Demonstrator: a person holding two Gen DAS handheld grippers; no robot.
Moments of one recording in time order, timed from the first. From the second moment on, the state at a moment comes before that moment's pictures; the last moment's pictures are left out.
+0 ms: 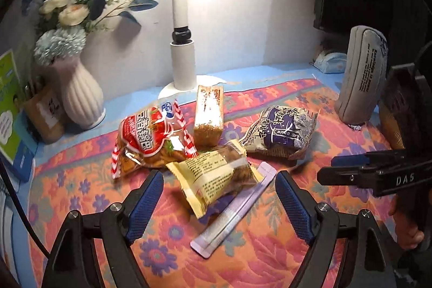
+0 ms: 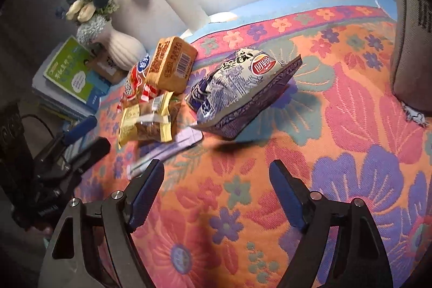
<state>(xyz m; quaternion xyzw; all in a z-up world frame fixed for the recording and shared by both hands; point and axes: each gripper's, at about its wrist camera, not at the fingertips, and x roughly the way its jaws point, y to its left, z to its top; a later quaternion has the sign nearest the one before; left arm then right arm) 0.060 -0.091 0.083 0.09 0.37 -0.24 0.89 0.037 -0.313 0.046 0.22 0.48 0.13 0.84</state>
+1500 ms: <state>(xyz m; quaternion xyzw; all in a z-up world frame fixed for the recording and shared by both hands) 0.034 -0.114 0.058 0.10 0.42 -0.26 0.86 0.018 -0.306 0.069 0.14 0.32 0.08 0.94</state>
